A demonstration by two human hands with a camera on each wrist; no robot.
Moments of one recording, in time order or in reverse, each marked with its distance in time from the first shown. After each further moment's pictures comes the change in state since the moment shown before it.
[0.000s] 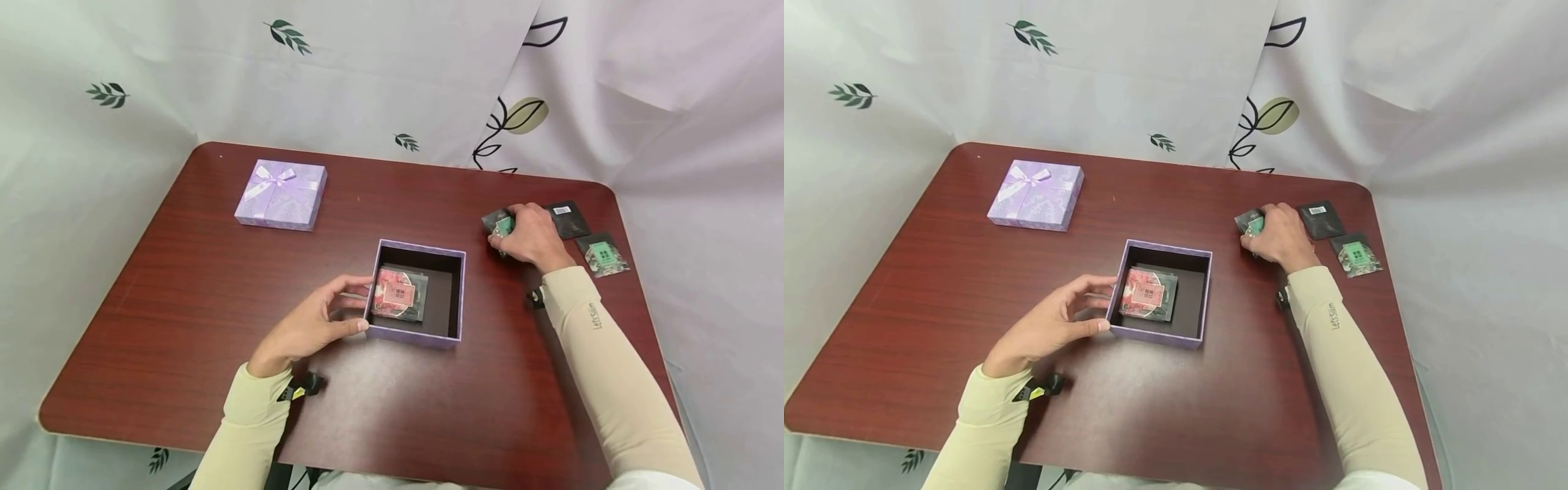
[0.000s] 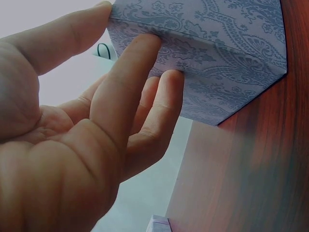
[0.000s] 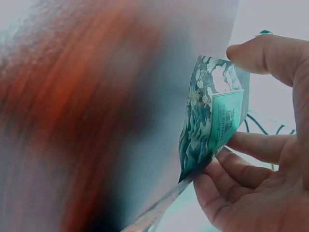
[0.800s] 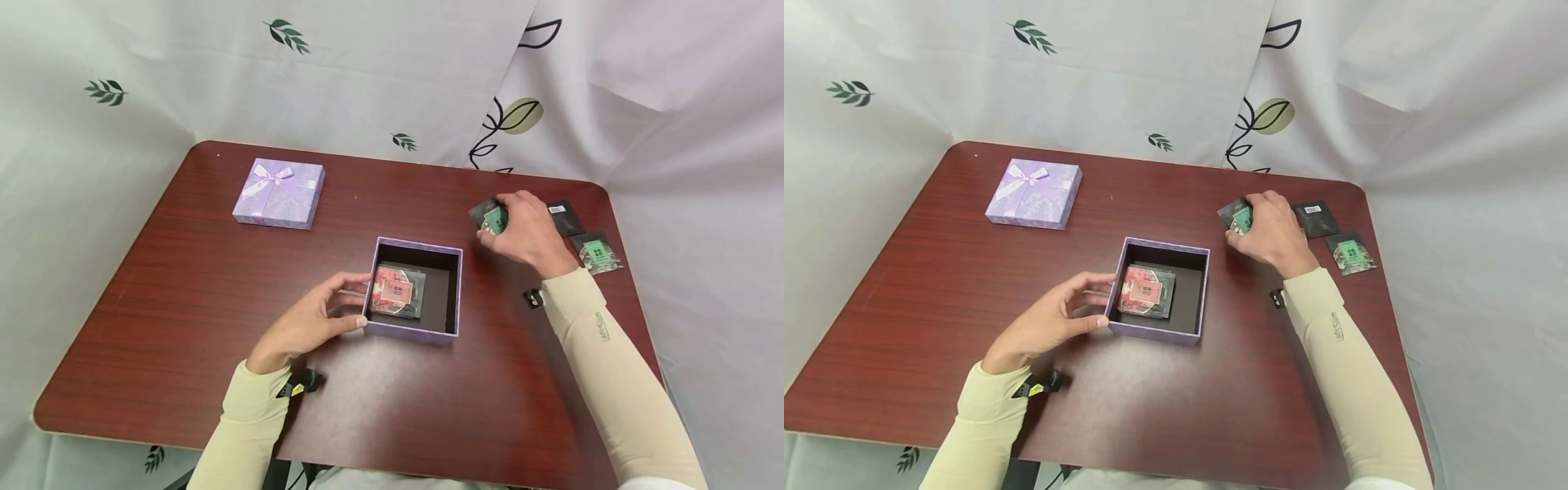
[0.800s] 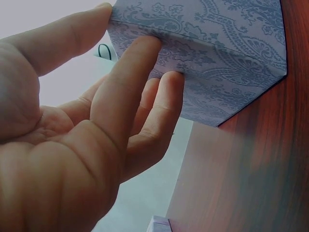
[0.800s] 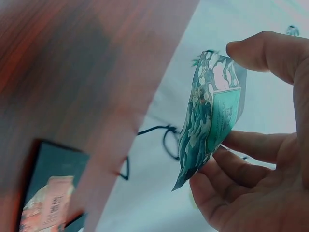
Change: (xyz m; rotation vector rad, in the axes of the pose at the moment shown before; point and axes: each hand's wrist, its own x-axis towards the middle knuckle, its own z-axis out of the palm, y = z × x) left_hand 0.001 -0.003 -0.001 0.024 0.006 0.014; right_hand -0.028 -0.043 -0.030 0.024 0.069 -0.098
